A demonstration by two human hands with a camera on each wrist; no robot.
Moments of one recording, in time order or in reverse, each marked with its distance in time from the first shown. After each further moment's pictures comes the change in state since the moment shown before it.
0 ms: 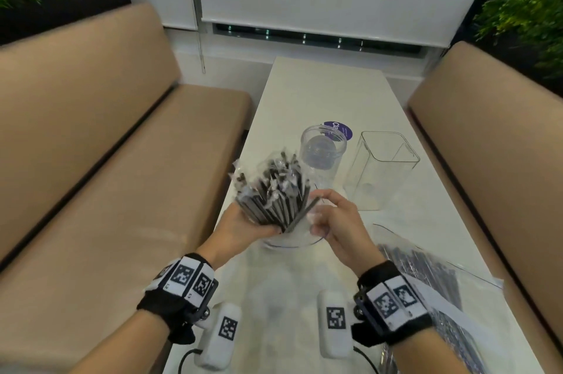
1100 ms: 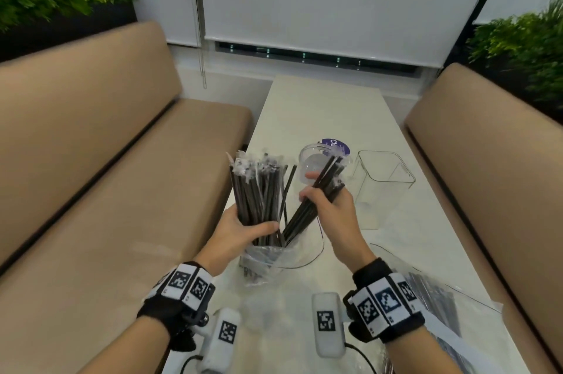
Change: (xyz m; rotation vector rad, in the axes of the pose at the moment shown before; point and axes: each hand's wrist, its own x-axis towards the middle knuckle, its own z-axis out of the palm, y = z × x) left_hand 0.014 0.010 0.002 -0.184 0.049 0.047; right_hand 0.008 -0.034 0.016 -0.179 0.019 -0.428
